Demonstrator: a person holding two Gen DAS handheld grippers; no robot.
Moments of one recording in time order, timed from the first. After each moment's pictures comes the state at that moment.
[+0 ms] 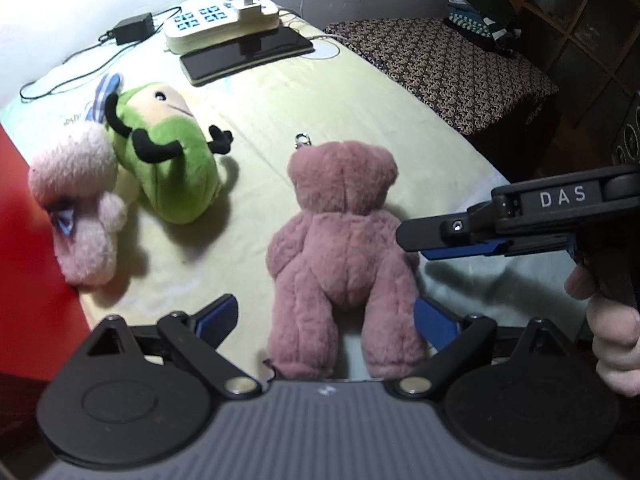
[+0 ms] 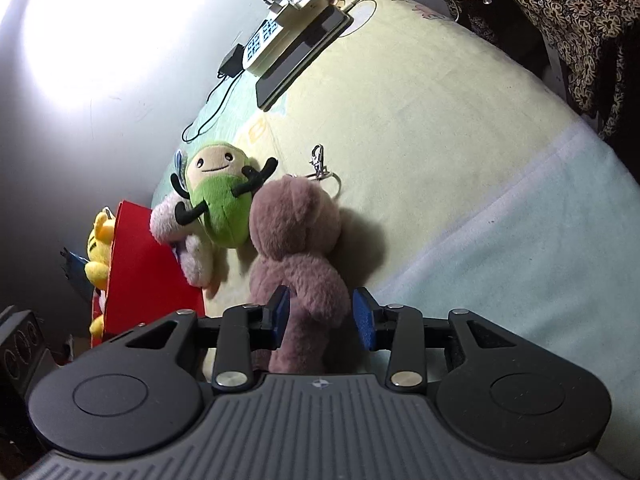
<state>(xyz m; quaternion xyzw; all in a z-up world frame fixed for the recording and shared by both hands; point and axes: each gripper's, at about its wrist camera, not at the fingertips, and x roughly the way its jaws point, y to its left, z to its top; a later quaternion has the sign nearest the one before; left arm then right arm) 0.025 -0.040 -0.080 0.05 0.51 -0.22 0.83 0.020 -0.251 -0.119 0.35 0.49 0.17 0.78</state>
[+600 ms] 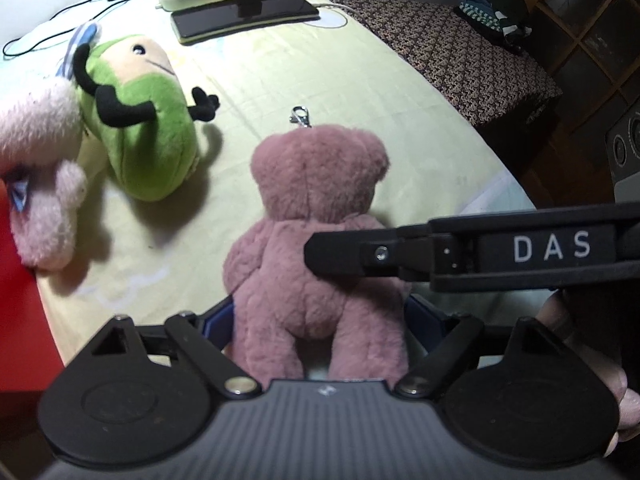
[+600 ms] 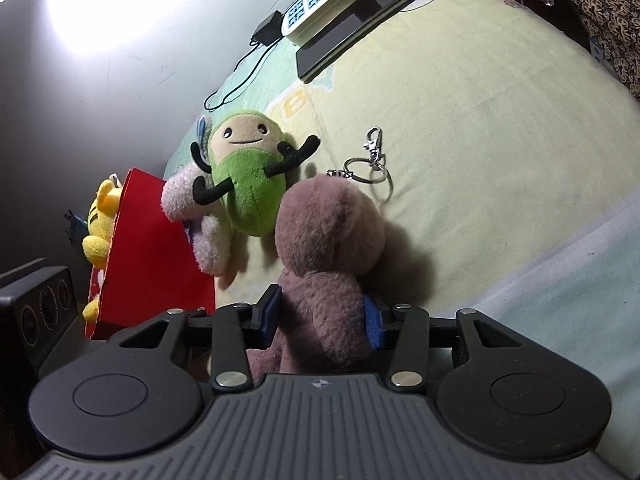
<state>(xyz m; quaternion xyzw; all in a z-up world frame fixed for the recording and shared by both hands) 0.036 -0.045 -0.103 0.02 0.55 -0.22 0.81 0.039 -0.211 -0.118 0.29 0.50 0.23 0.78</state>
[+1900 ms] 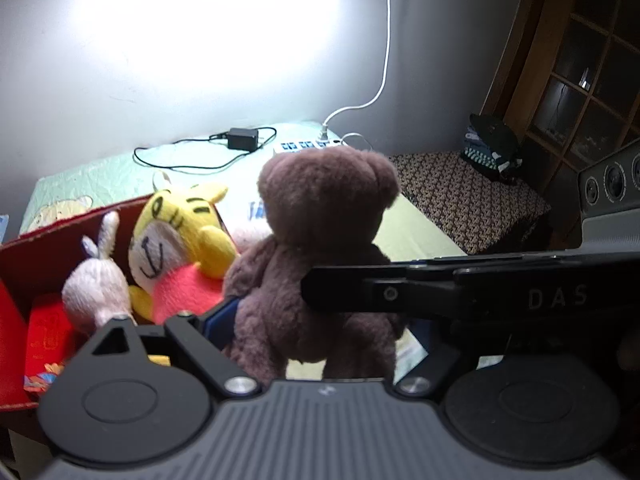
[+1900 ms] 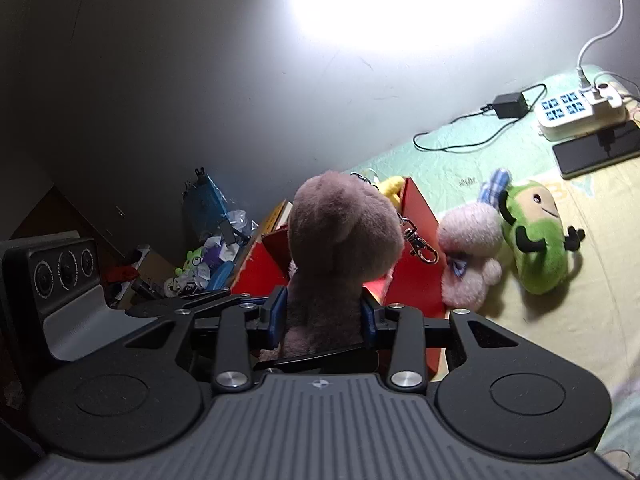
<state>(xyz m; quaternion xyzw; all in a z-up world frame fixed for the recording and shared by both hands) -0.060 0.129 0.053 -0.02 0.36 -0.19 0.91 -0.032 -0.069 0.030 0.21 0.33 0.39 0.83</state>
